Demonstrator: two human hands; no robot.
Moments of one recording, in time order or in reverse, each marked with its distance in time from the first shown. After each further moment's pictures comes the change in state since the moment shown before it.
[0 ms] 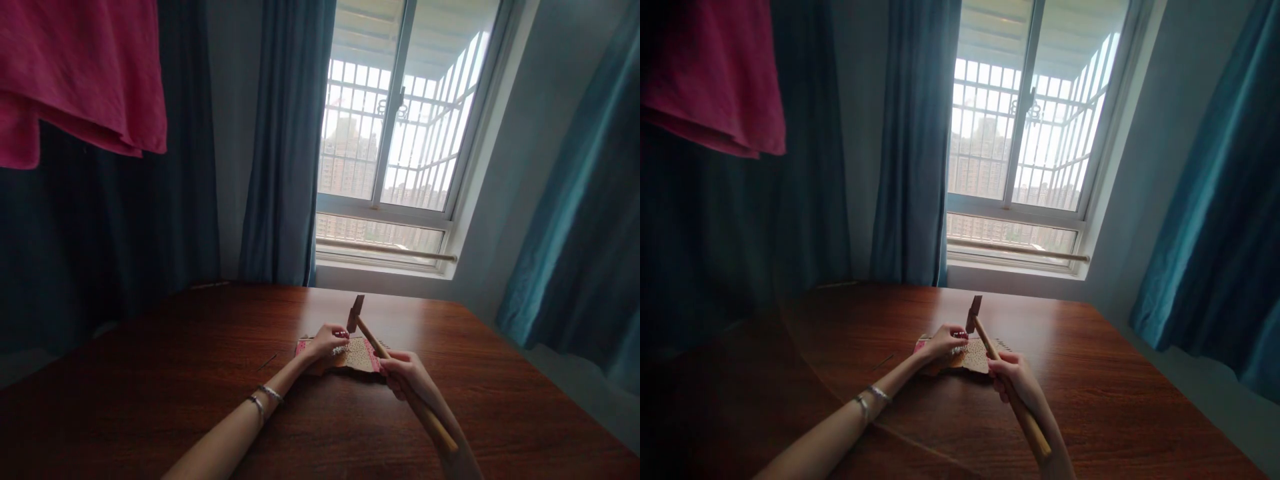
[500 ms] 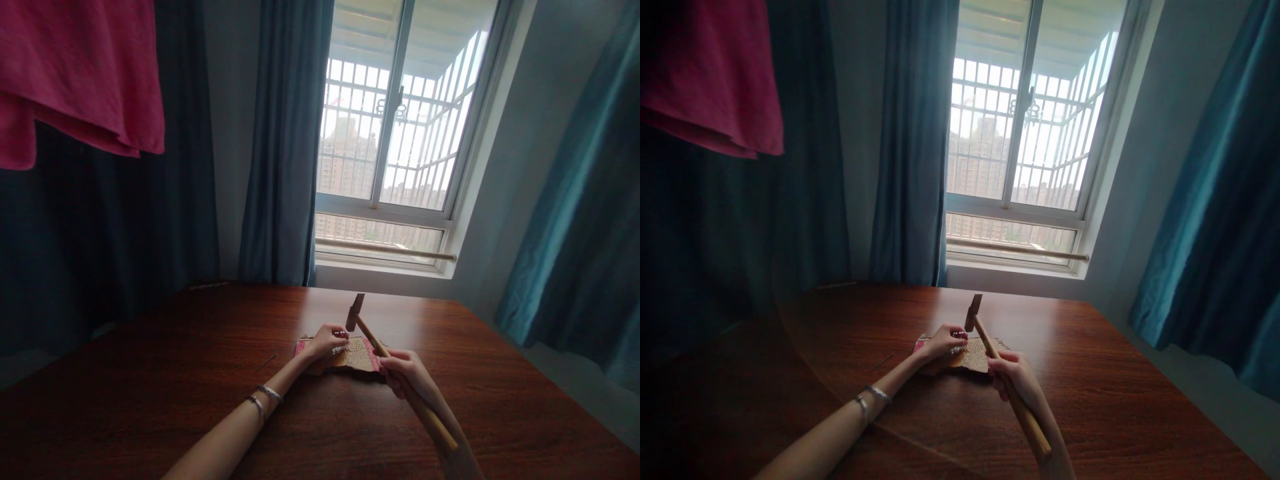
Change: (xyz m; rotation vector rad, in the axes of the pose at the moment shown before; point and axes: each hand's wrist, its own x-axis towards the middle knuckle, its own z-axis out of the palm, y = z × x) left_hand 0.000 -0.002 0.000 0.034 -0.017 -0.004; right_hand 0.002 0.003 -0.001 0.035 -0.019 -0.046
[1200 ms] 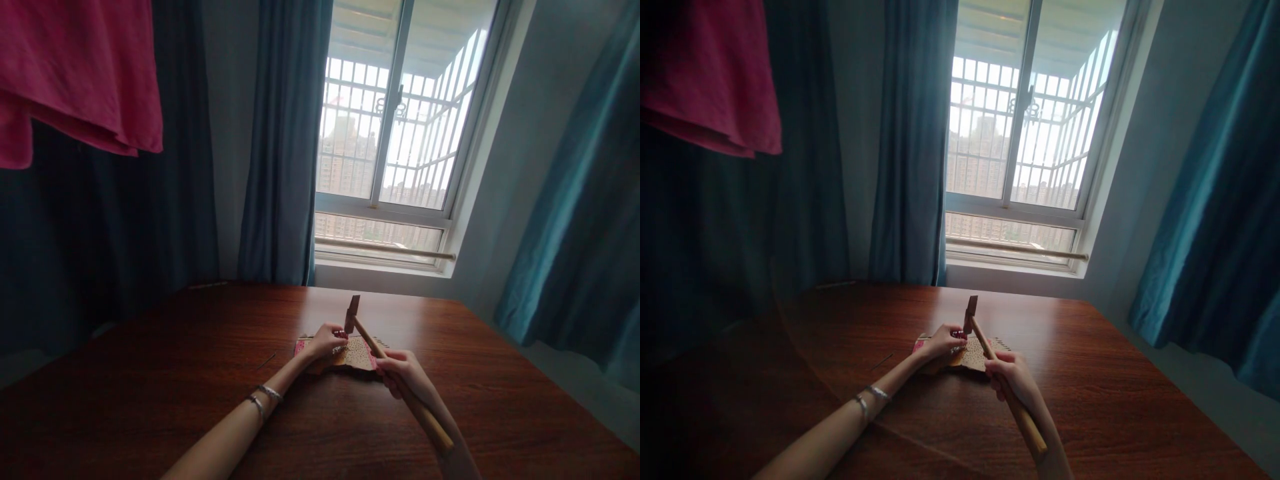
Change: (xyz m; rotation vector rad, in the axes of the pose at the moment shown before) left_hand 0.001 -0.003 0.001 0.011 -0.023 -0.015; right_hand -0.003 -0.006 0.006 -0.030 0.024 0.044
